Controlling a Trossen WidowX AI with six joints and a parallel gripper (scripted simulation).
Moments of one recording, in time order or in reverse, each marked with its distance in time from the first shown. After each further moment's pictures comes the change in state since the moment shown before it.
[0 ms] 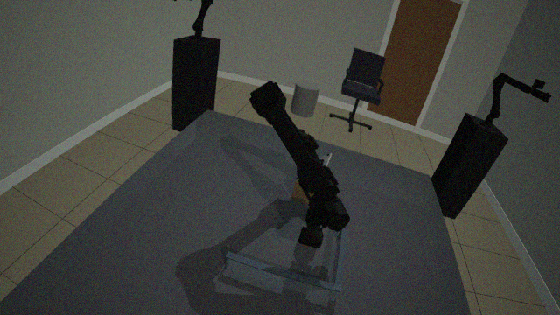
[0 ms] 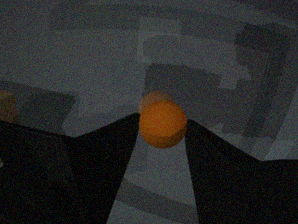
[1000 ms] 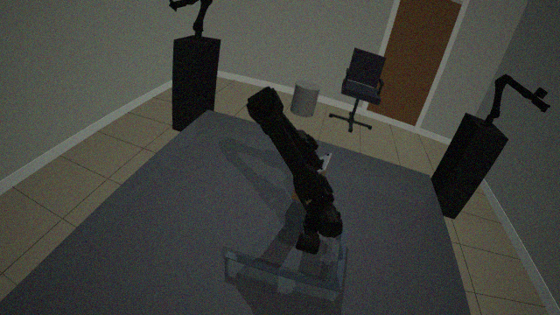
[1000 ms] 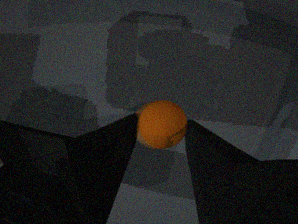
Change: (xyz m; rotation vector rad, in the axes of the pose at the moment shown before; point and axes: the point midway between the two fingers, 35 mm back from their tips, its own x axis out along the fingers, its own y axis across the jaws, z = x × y) arm 0.030 0.002 -0.001 -0.002 0.005 -0.001
